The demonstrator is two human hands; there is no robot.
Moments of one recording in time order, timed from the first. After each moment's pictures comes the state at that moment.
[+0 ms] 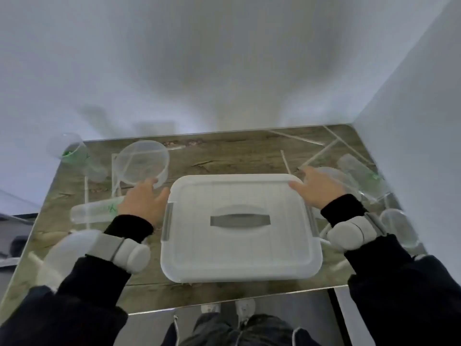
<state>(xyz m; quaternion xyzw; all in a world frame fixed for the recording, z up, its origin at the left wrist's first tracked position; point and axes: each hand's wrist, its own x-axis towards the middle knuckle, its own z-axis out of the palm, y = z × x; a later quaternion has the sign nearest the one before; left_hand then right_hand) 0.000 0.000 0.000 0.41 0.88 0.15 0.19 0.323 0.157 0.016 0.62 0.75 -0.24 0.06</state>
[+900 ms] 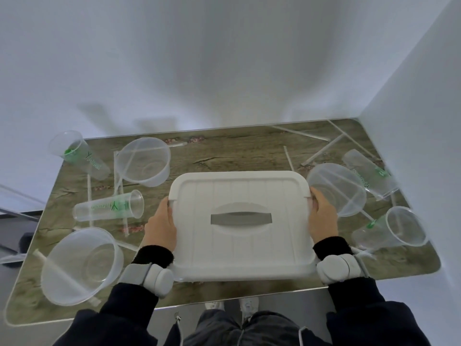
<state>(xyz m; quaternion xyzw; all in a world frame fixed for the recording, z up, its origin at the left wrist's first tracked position) 0.032 -0.029 -0.070 0.38 0.88 0.22 0.18 0.343 0.109 -0.061 0.65 0.63 -0.33 -0.27</state>
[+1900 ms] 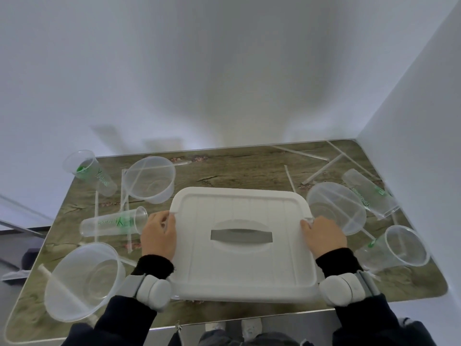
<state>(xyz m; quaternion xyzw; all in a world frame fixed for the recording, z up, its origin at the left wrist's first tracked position) 0.041 -0.022 -0.031 0.32 0.86 0.38 0.14 0.338 0.106 -0.018 0.70 0.69 -0.19 0.00</state>
